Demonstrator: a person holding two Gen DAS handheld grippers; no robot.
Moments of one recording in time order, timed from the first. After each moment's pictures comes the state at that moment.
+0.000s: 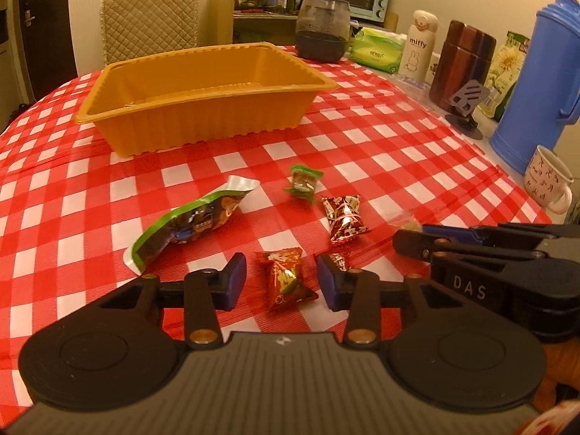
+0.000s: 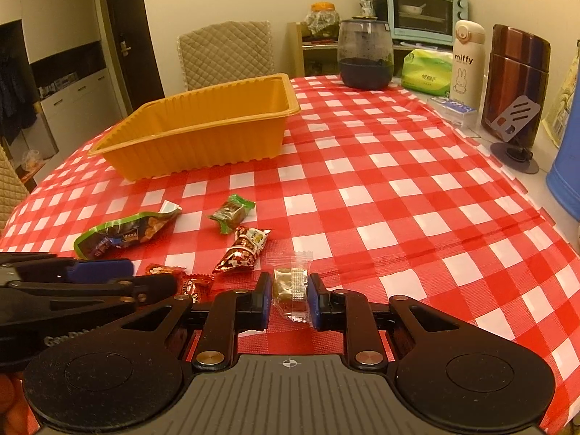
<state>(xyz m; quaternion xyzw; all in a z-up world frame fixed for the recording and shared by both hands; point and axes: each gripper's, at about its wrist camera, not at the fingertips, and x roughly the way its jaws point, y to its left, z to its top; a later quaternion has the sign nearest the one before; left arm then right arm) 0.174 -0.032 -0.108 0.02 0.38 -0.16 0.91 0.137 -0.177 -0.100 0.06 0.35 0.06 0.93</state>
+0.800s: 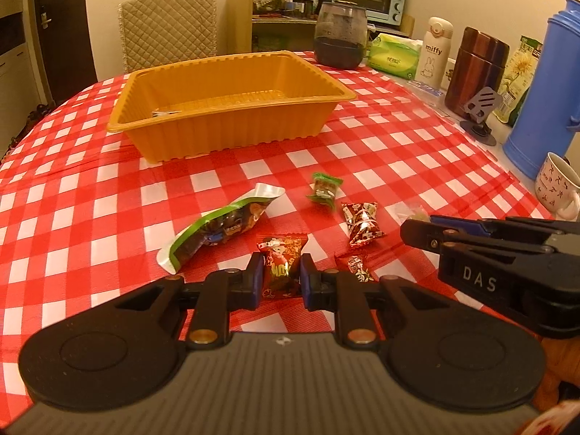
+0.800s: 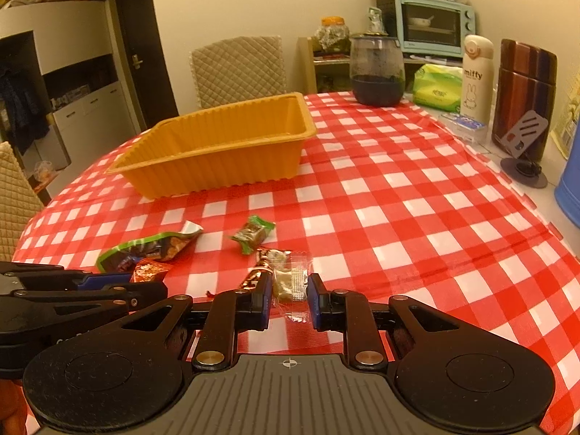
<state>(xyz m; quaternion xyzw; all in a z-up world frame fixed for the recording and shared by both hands) 0.164 -0.020 -0.089 0.02 0.38 -0.13 0.92 0.132 -0.170 -0.087 0.07 0.32 0.08 0.94</state>
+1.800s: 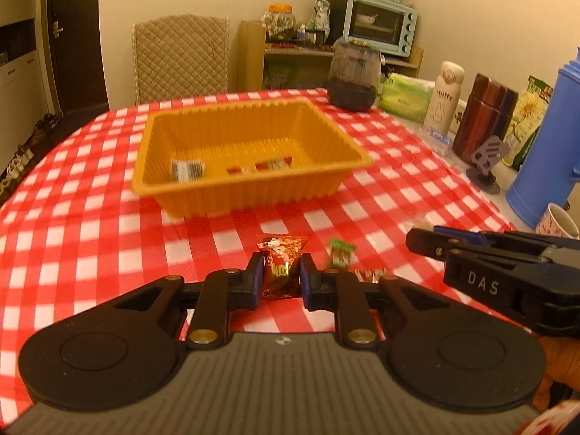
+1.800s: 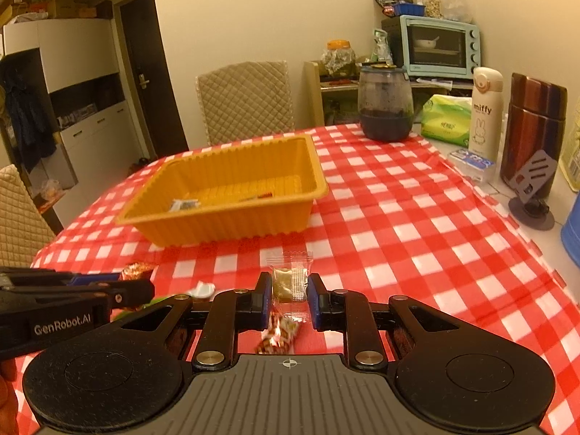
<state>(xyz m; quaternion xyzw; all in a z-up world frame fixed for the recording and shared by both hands) 0.191 -0.004 -0.042 0.00 0.34 -0.12 0.93 0.161 -0.171 -0.048 0.08 0.29 0.09 0.95</state>
